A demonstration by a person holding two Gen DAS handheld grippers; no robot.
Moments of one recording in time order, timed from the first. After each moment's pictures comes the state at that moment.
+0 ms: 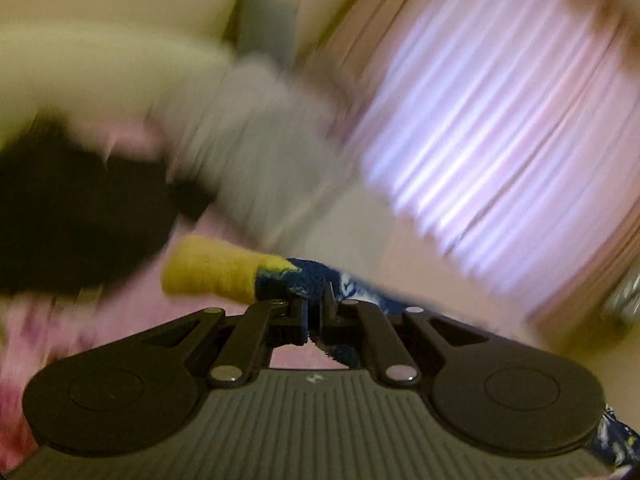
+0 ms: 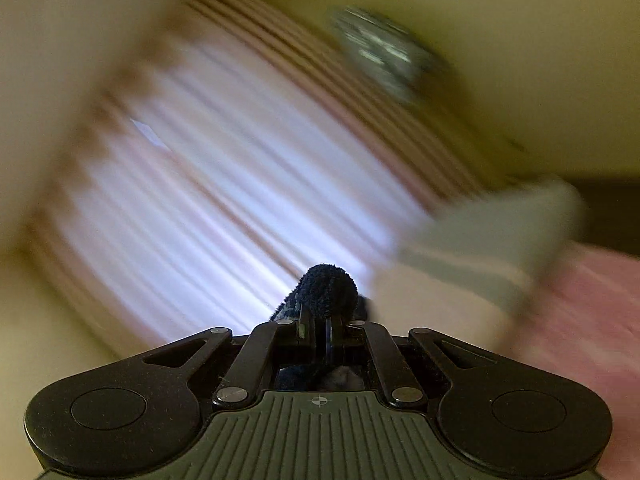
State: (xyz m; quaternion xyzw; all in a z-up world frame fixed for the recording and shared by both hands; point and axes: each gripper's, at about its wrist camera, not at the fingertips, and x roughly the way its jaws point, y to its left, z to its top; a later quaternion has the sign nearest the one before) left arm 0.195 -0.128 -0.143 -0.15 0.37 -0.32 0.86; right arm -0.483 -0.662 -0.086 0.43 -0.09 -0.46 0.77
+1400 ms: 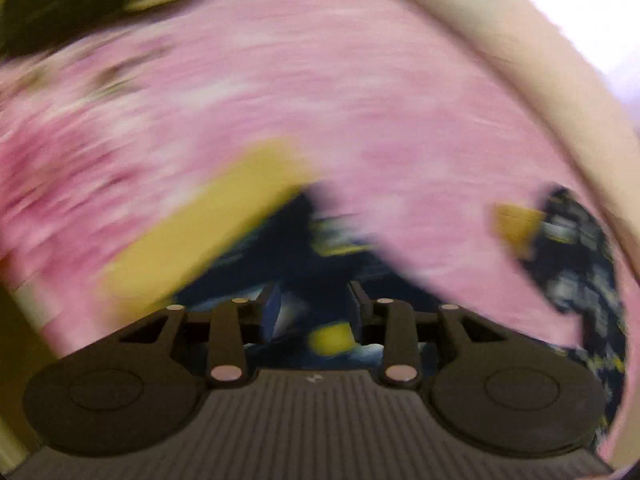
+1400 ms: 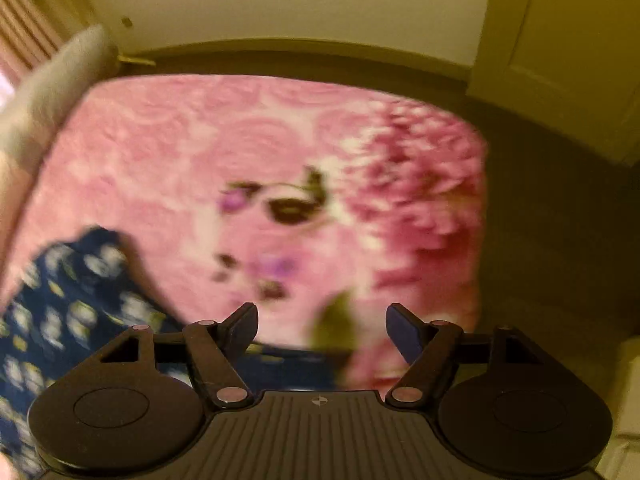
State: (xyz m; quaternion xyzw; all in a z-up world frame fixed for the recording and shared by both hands) left arm 0.098 -0.158 -0.340 0.03 0.59 -0.28 0.76; right arm -0.662 -0.536 -0.330 0.54 0.18 -0.71 0.41
